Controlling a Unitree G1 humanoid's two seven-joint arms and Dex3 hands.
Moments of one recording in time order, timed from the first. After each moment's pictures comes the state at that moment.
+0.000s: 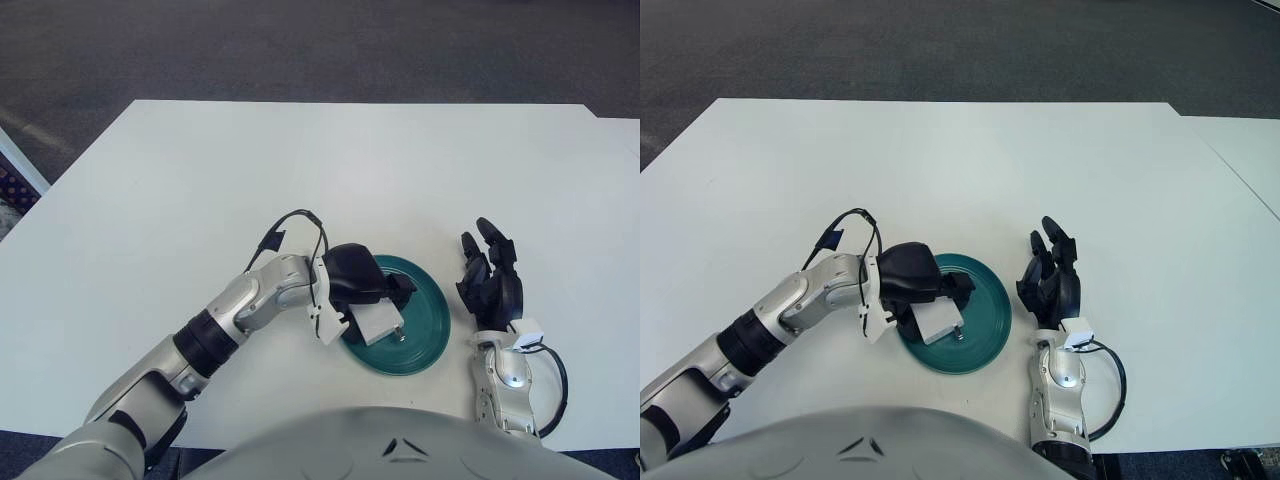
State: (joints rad) left arm -0.35 0.33 -0.68 -0.04 0.78 -0.49 -0.48; right arm 0.29 0.06 -0.11 0.11 0.10 -0.43 -0.02
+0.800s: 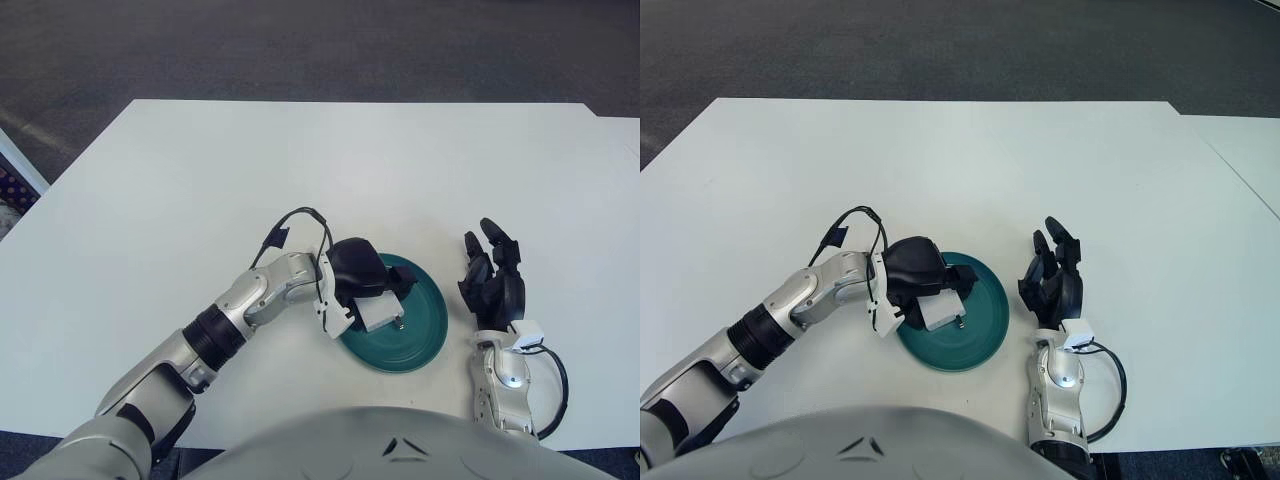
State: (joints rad) left arm -0.36 0.32 -0.69 0.02 0.87 -0.51 -0.38; right arm 0.29 0.07 -0.11 0.12 0.11 -0.45 -0.03
